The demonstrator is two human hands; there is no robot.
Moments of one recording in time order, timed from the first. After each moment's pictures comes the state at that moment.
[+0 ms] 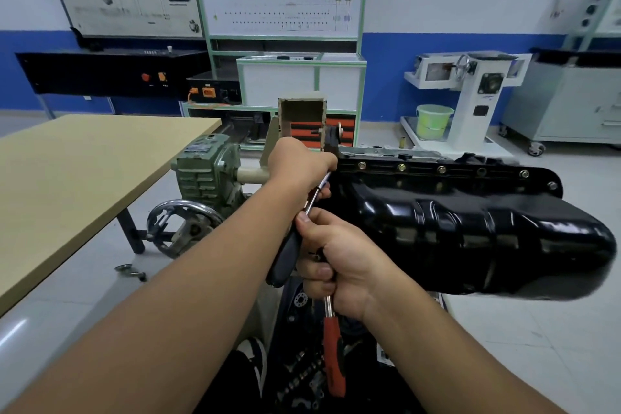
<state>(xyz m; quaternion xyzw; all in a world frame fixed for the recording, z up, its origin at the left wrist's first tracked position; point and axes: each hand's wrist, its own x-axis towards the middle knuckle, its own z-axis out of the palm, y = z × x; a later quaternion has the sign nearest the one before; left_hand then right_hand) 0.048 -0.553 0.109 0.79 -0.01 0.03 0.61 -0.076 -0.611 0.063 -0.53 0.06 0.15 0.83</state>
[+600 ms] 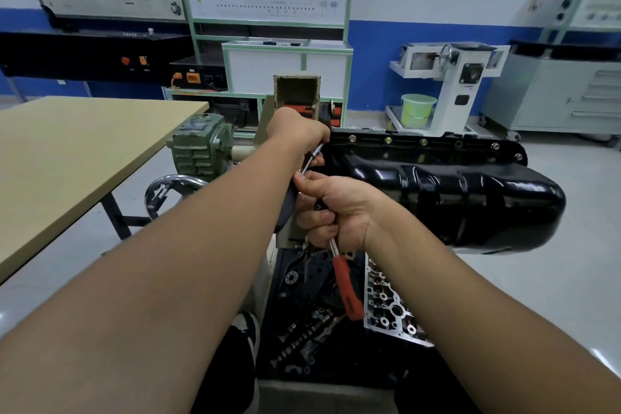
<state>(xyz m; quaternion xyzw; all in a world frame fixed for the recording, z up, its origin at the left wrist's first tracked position) 0.035 -0.558 0.125 0.79 0.00 0.01 0.62 -0.075 -0.629 0.084 -0.53 0.06 0.24 0.81</state>
